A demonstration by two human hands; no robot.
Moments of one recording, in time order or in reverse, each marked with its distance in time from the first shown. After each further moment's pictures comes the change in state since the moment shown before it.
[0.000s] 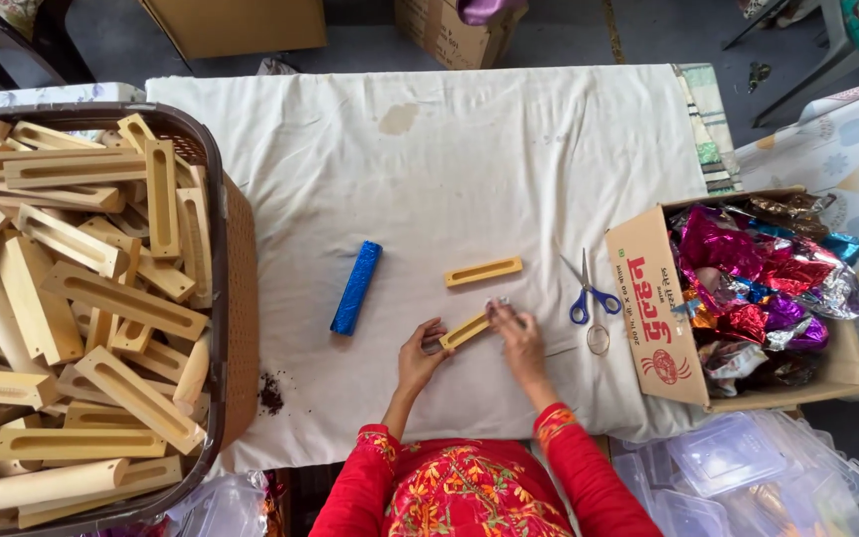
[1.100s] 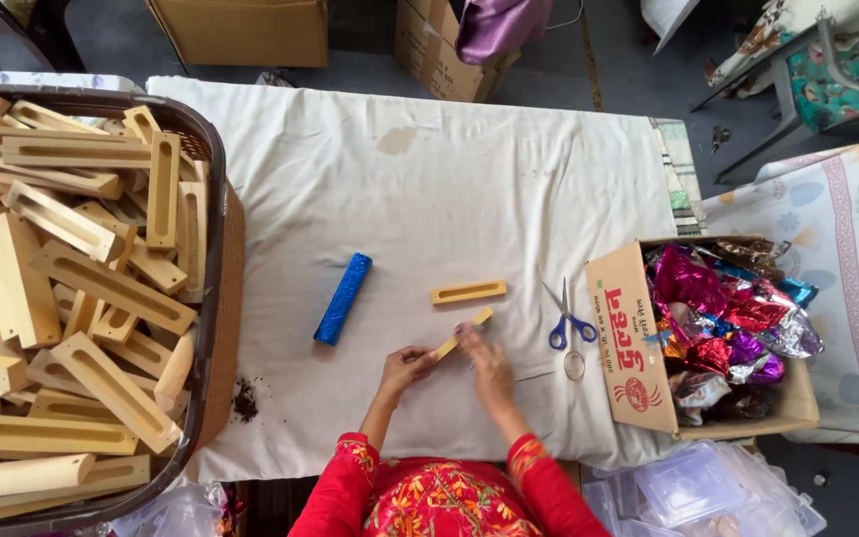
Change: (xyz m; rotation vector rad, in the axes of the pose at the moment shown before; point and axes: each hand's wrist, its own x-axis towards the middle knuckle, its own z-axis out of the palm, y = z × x) left_hand 0.021 -0.039 0.007 -0.399 -0.123 -0.334; right_hand 0.011 -0.036 -0.037 0.161 -0.107 0.128
